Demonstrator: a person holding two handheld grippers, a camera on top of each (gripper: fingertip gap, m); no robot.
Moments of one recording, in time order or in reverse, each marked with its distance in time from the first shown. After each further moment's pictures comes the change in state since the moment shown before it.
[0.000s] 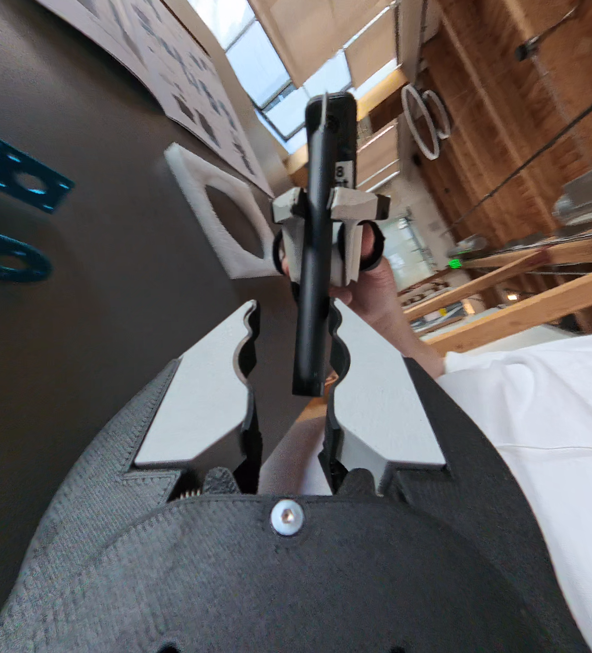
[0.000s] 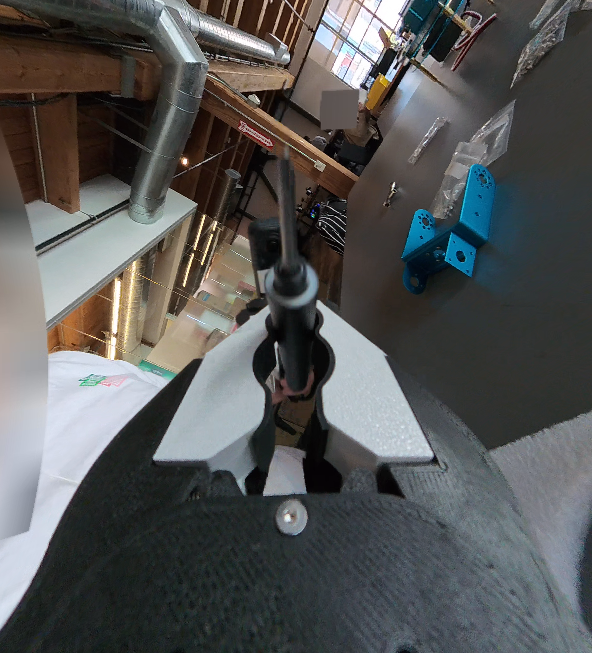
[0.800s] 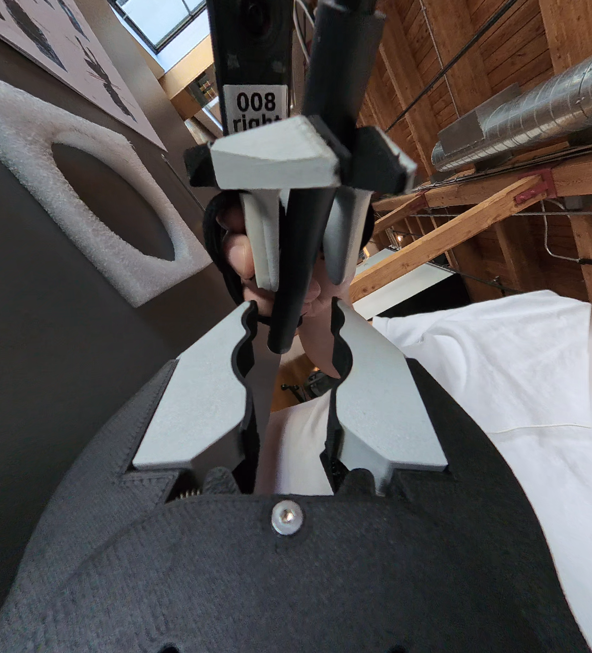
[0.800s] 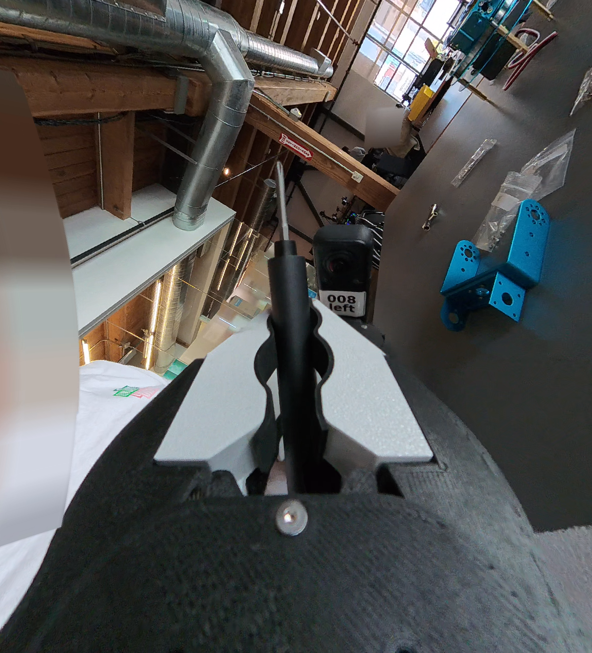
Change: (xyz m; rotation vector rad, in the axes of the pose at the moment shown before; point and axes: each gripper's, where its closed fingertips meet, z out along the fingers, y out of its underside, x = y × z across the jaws) left arm 0.035 0.012 0.054 -0.168 0.345 -0.072; right arm -0.020 -0.019 0.009 0.027 -0.120 0.007
